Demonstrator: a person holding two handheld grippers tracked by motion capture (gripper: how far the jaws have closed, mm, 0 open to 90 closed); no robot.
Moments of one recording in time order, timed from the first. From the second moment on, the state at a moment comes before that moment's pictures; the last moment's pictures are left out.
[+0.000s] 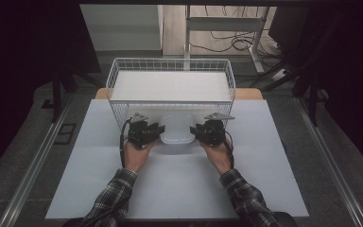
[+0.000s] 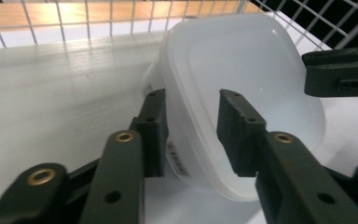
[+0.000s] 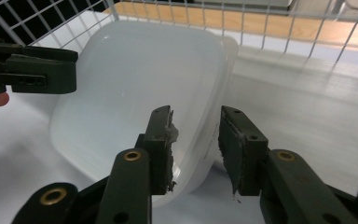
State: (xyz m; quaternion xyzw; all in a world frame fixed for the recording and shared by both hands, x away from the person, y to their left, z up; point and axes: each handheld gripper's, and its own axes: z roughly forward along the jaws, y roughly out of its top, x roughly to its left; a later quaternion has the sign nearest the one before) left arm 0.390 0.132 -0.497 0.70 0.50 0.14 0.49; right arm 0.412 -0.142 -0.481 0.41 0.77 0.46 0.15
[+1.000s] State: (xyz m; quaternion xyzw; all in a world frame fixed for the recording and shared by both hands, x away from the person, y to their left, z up) left arm 0.347 0.148 -0.489 0.73 0.43 0.14 0.51; right arm 0.401 -0.162 -0.461 0.38 0.78 0.49 0.13
